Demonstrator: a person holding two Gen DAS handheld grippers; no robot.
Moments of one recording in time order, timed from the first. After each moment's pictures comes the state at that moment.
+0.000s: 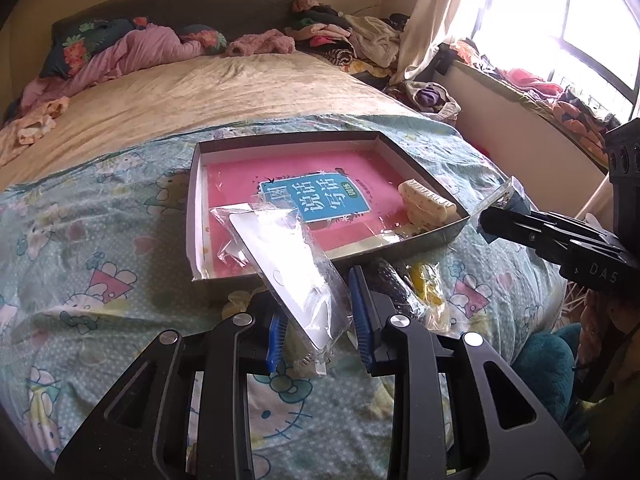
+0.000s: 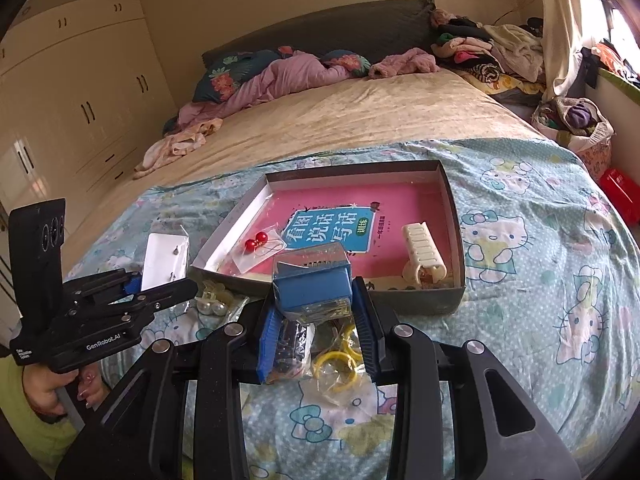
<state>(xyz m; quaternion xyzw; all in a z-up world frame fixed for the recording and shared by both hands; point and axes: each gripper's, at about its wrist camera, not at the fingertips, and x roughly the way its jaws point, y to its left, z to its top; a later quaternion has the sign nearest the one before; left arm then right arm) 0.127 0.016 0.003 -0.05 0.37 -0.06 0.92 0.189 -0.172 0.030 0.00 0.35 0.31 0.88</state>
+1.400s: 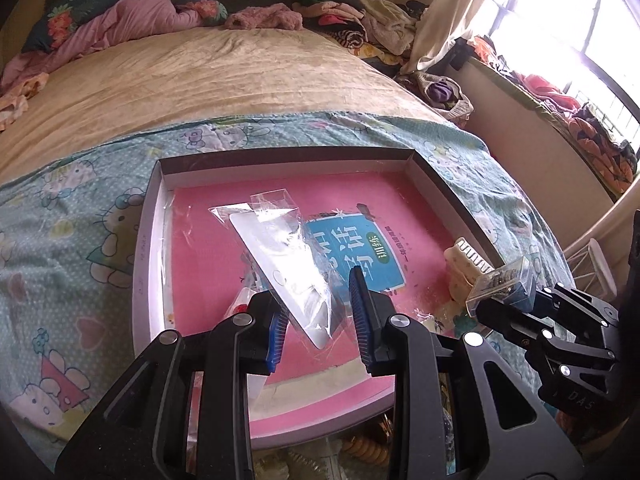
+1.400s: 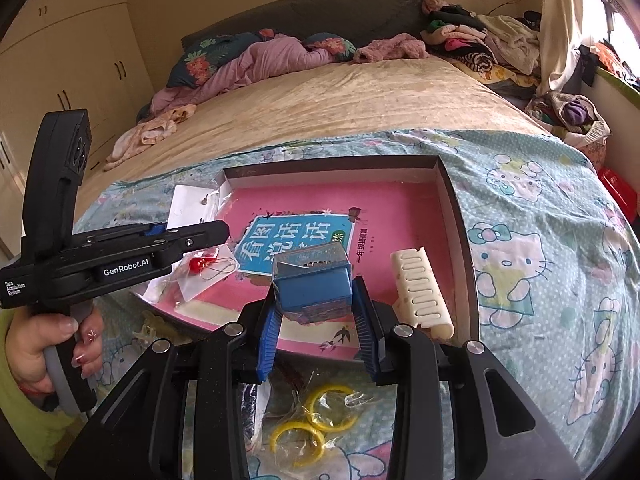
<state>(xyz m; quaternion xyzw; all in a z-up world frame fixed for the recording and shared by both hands) 0.252 0.027 -0.020 -0.09 0.41 -0.08 0.90 0.264 -0.147 -0.008 -0.02 0.38 0.28 0.88</state>
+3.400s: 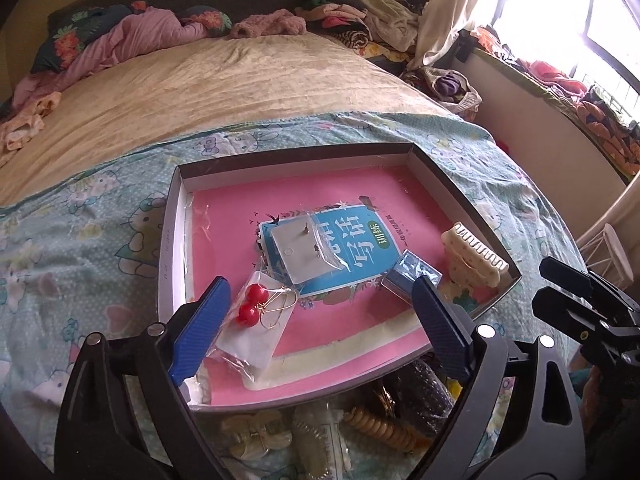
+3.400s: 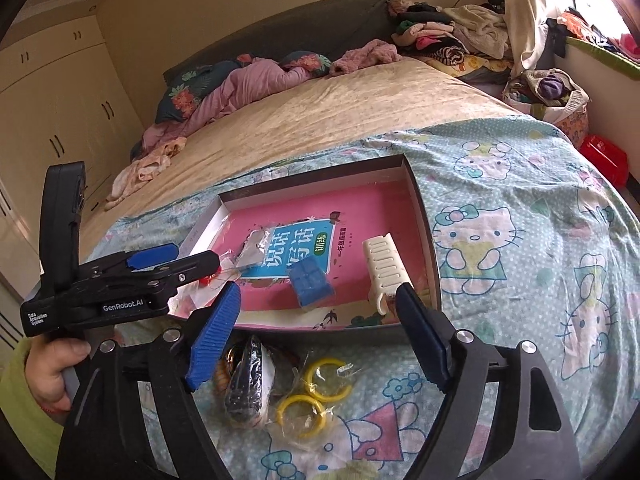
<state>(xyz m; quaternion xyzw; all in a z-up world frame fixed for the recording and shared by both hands) 0.225 0.020 -0.002 -0.06 0.41 -0.05 0.91 0.234 -0.187 0.014 0.05 0.37 0.26 0.89</state>
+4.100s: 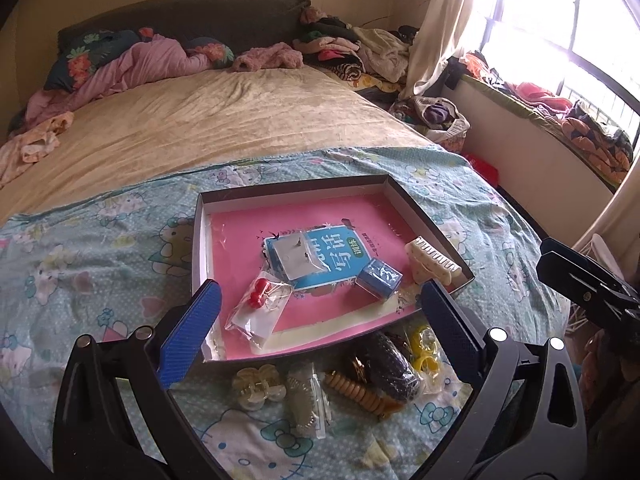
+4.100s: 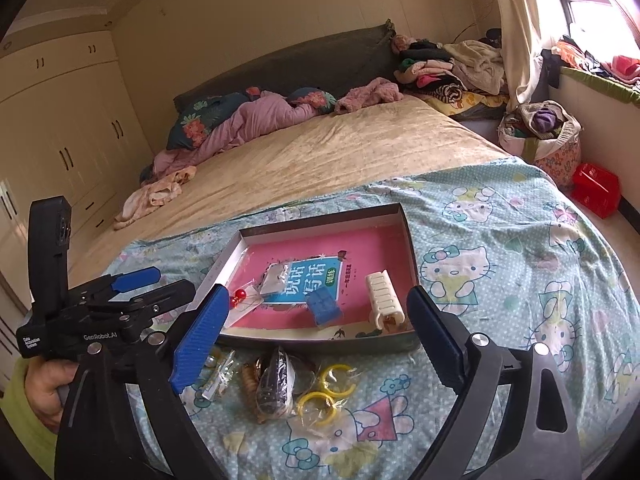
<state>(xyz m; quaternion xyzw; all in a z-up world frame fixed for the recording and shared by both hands) 0.168 0.020 0.045 -0.06 0.35 -0.05 0.93 0.191 -0.201 0.067 0.05 0.30 0.26 0.92</state>
